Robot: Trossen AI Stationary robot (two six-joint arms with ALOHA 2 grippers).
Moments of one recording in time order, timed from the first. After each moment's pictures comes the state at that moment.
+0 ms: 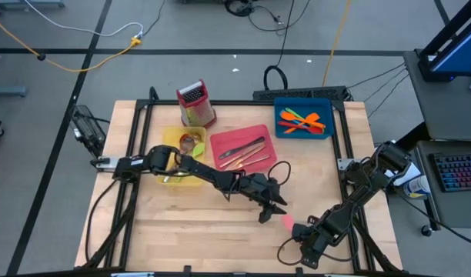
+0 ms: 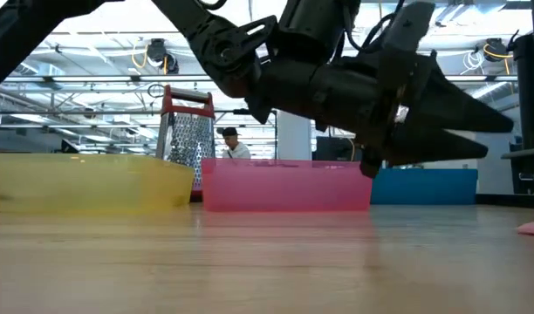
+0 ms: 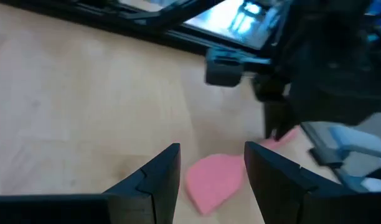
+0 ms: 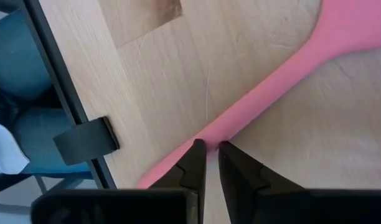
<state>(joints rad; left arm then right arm) -0.15 2.36 1.55 0.48 0.27 -0.32 0.83 1.72 0.78 -0.44 0.00 1.19</state>
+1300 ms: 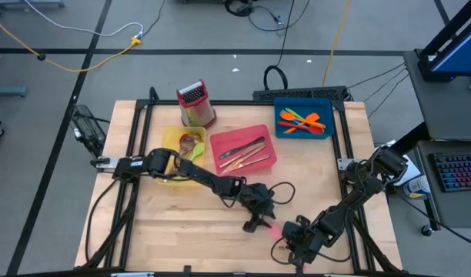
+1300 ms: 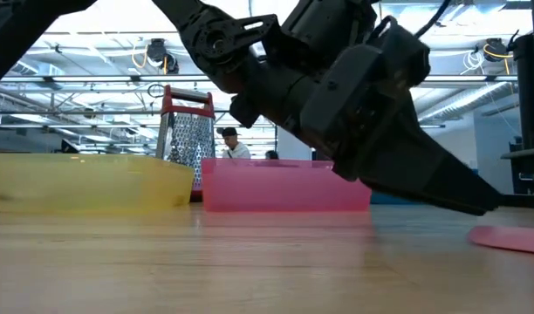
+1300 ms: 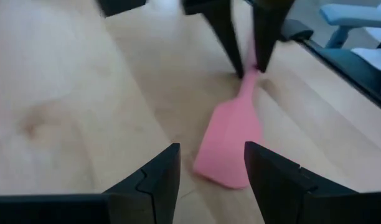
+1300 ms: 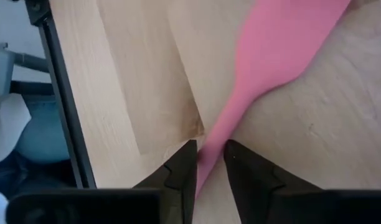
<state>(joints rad) -0.19 2.36 1.55 0.23 0.40 0.09 0.83 1.79 0.78 -0.25 0.17 1.20</state>
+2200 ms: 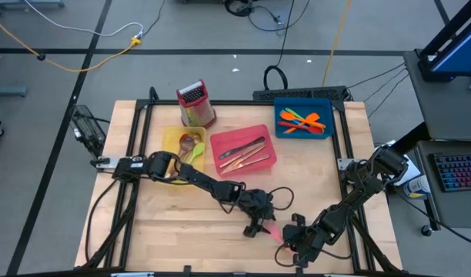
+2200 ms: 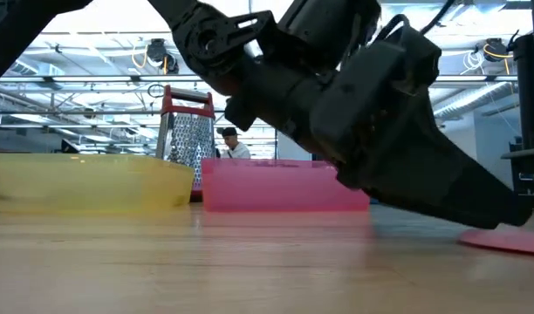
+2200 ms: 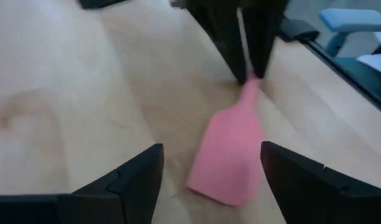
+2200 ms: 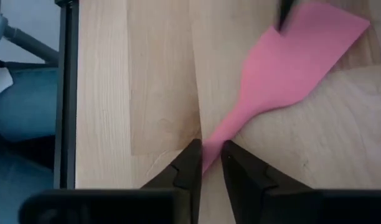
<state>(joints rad) -0.22 2.37 1.55 0.26 0.34 0.02 0.83 1.78 0.78 -0.11 0.26 0.94</state>
